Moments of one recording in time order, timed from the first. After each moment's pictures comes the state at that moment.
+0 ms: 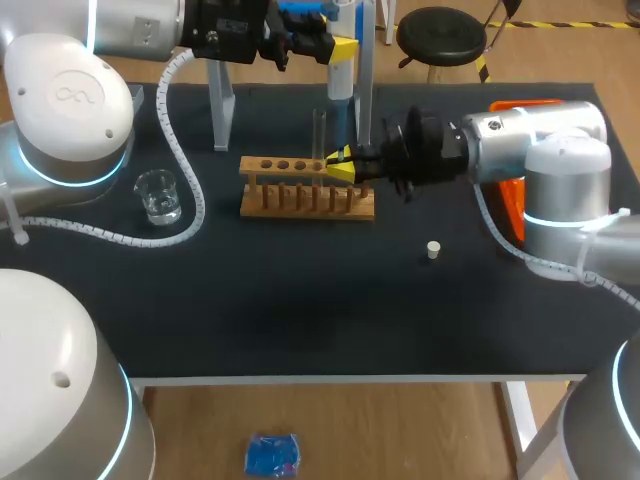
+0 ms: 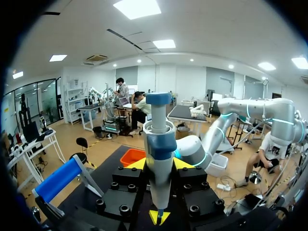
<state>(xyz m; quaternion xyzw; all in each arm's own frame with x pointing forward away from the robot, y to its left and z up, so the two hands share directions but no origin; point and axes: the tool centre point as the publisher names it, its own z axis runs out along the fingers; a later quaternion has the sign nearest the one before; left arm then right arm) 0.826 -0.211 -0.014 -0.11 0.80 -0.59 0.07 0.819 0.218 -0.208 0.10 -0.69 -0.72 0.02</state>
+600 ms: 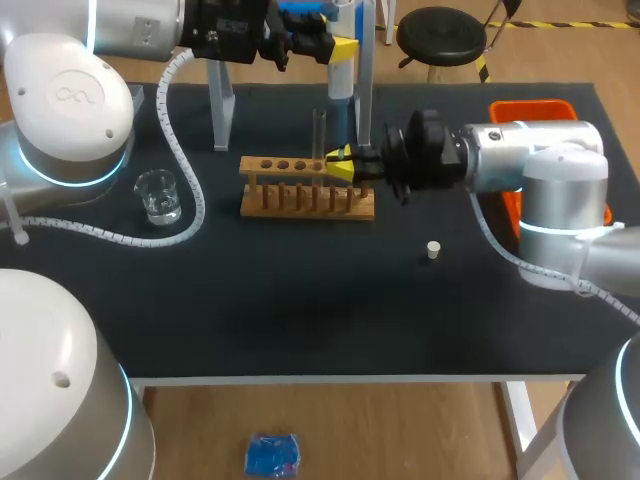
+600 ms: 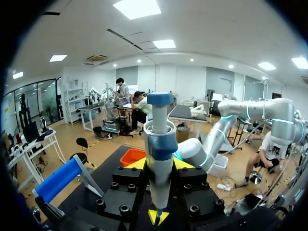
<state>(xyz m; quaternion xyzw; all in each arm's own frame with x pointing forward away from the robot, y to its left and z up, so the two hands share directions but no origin) 0.826 -0.211 -0.014 -0.11 0.80 -0.59 0.07 0.824 0.219 -0.206 0.08 -0.67 -0.74 0.00</state>
